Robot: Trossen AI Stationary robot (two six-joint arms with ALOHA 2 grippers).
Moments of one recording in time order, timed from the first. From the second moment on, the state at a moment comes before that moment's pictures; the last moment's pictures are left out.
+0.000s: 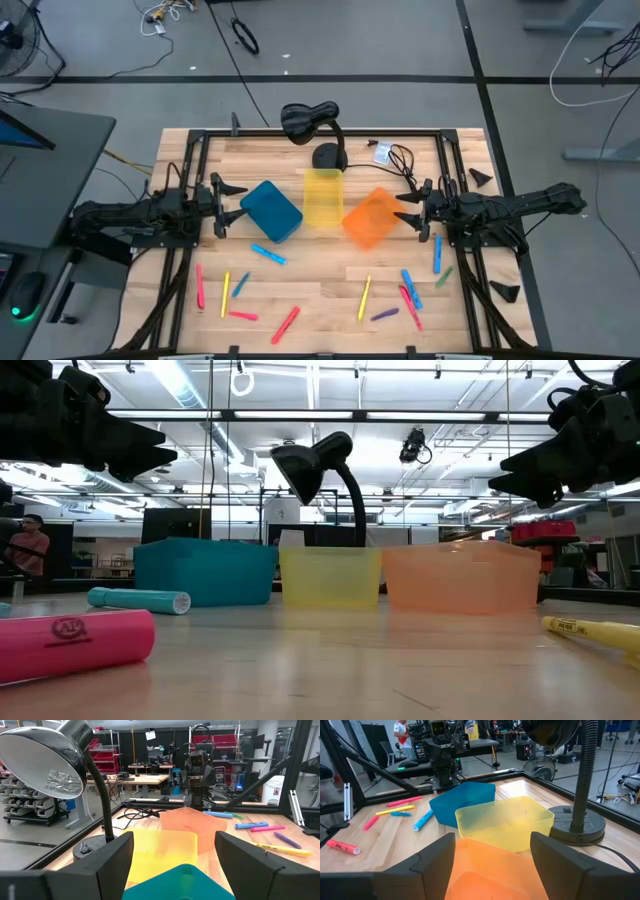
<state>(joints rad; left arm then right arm) 0.00 0.01 0.01 0.06 -0.21 0.01 0.16 0.19 0.02 0.07 0.35 0.16</state>
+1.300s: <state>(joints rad) 0.00 0.01 0.01 0.06 -0.21 0.01 0.16 0.19 0.02 0.07 0.35 0.16</state>
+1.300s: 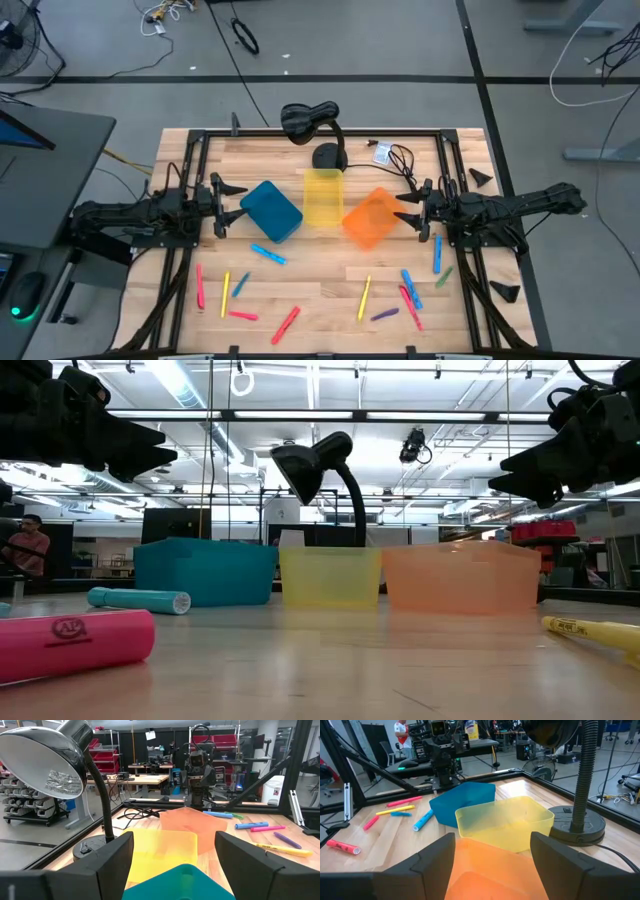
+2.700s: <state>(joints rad) 0.00 0.01 0.01 0.06 -0.21 0.01 0.17 0.19 0.02 0.20 0.36 0.16</state>
